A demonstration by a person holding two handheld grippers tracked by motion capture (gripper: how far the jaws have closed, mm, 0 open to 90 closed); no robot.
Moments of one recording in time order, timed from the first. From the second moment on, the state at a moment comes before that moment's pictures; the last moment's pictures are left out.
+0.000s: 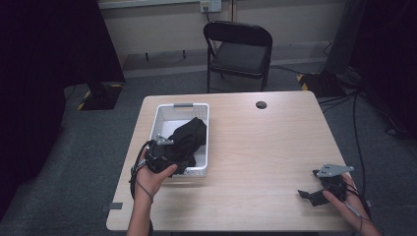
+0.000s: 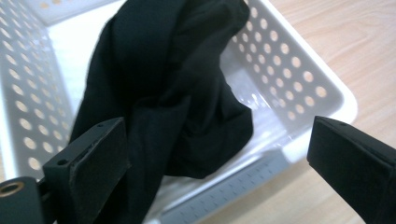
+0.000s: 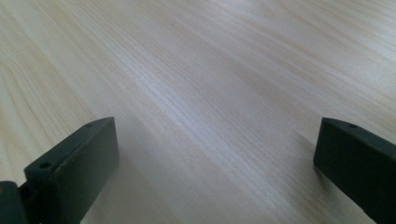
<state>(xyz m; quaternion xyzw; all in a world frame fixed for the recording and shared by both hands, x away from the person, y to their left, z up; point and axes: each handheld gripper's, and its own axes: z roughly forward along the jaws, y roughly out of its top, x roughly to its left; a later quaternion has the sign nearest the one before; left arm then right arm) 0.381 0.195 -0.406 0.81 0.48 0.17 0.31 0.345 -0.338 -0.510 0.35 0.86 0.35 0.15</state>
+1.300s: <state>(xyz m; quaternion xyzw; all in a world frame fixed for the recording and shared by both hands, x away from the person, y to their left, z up) 0.431 0.196 -0.394 0.79 0.48 0.20 0.32 0.345 -0.338 -0.511 0.35 0.85 0.35 0.15</state>
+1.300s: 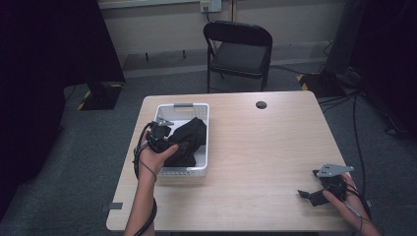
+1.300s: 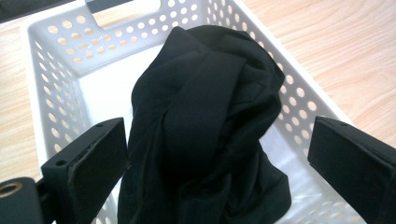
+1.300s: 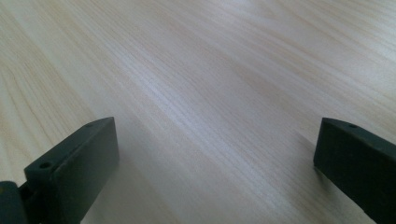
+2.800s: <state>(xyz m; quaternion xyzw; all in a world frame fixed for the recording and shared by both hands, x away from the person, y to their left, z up) 0.468 0.183 -0.448 0.81 0.52 0.17 0.23 0.345 -0.338 -0.511 0.35 0.86 0.35 0.15</state>
